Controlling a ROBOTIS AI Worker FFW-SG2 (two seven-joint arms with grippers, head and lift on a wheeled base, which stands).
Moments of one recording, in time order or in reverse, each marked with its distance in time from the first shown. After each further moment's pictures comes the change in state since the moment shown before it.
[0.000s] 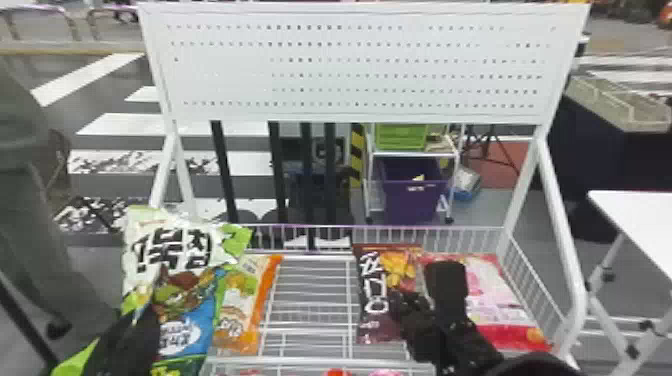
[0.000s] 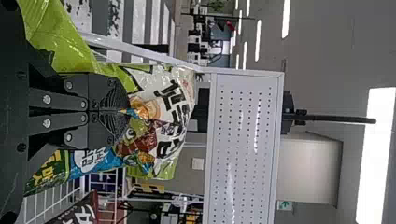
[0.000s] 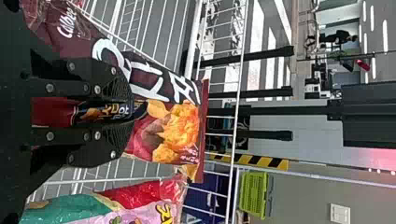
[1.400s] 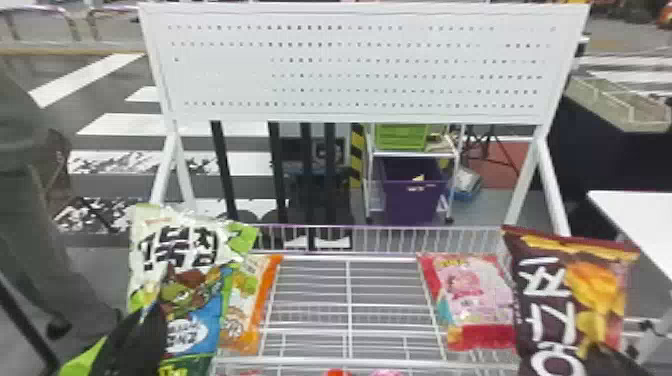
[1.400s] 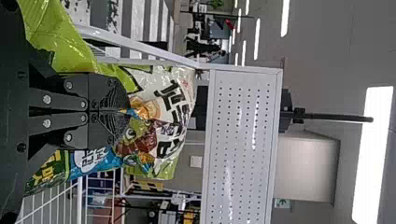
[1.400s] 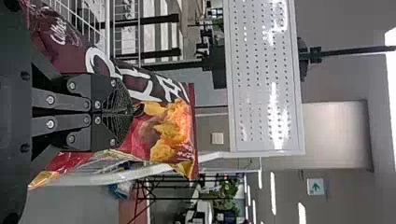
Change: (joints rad) left arm -0.012 -0.006 -0.023 0.003 -0.011 -0.002 0.007; right arm 1.037 0.028 -0.426 -0.735 0.022 -0.716 0.147
